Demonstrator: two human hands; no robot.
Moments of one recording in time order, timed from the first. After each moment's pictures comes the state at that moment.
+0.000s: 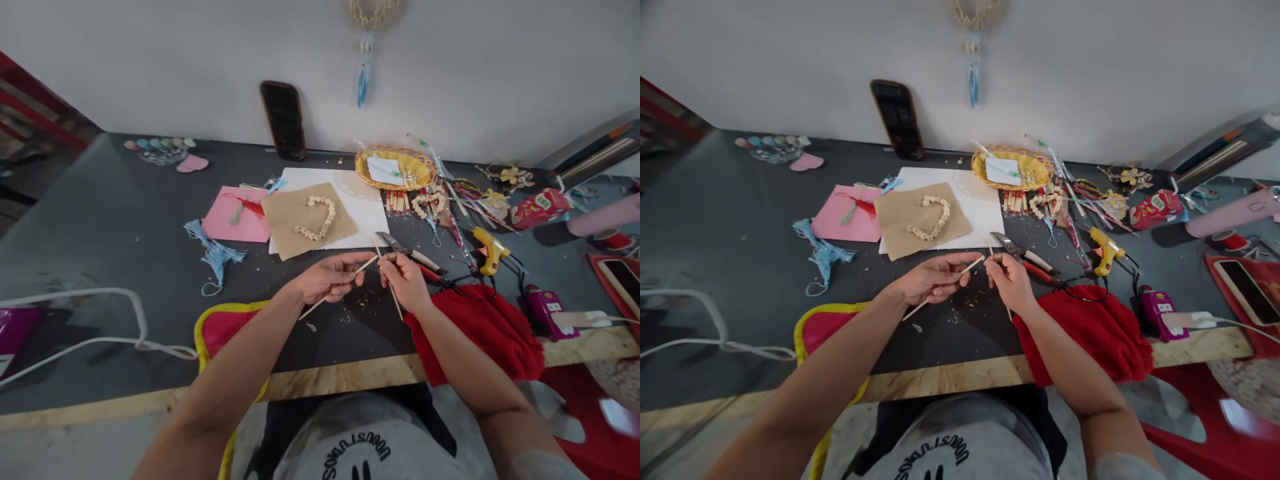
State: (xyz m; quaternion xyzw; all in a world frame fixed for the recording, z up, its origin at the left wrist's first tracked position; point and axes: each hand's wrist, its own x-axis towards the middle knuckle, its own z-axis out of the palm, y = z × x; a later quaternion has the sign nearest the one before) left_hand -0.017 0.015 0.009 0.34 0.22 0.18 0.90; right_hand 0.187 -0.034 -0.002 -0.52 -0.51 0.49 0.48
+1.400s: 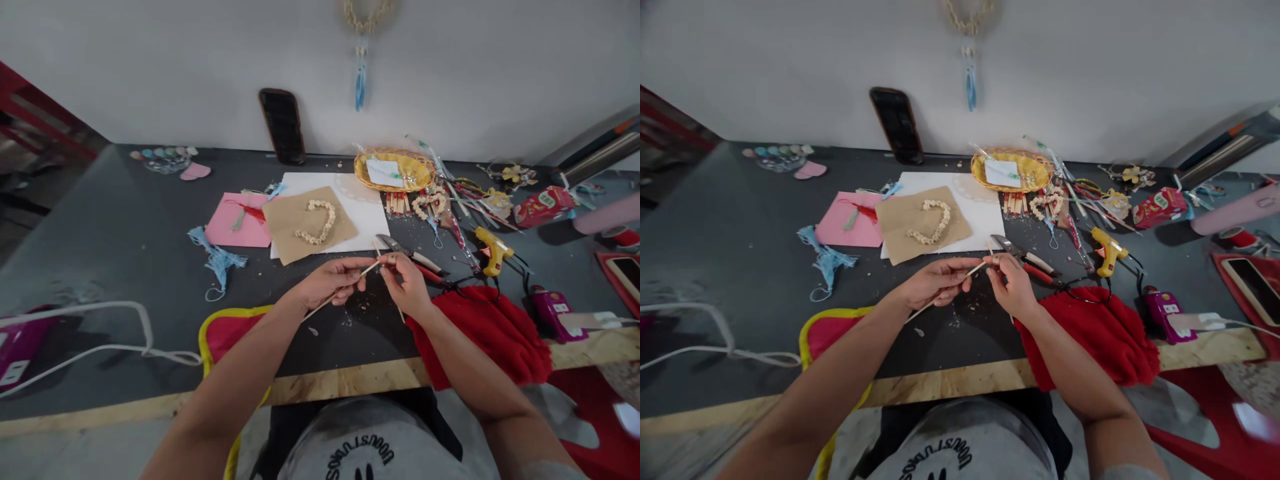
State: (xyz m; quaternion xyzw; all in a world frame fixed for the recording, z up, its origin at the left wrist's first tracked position) left_hand -0.012 0.012 0.007 0.35 0.25 0.20 0.88; right_hand 0.192 -0.033 0.000 -0.51 -0.68 0.26 0.46
